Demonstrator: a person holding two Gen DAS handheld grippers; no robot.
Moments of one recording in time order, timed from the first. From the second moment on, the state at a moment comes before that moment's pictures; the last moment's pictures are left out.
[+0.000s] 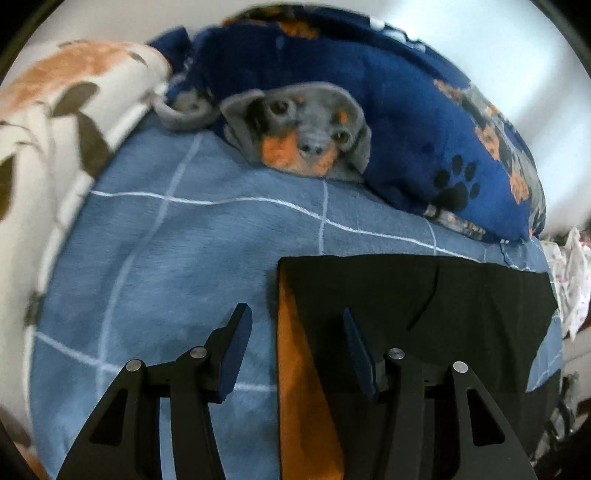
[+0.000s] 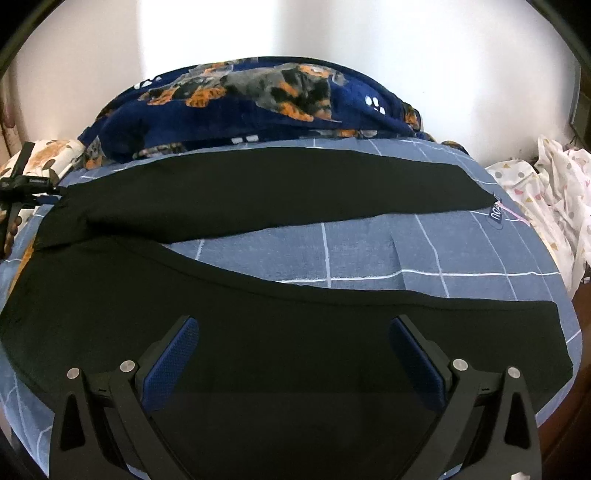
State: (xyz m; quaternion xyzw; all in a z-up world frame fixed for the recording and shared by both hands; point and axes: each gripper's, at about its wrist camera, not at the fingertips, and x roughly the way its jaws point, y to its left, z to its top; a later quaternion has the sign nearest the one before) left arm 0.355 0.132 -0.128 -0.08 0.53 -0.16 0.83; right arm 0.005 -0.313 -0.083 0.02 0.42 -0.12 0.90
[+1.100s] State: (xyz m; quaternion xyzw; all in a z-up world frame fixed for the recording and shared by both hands) left arm 0.077 0.082 -0.015 -0.10 0.33 -0.23 0.91; right arm 0.120 -0.330 -0.045 0.37 0.40 0.16 0.82
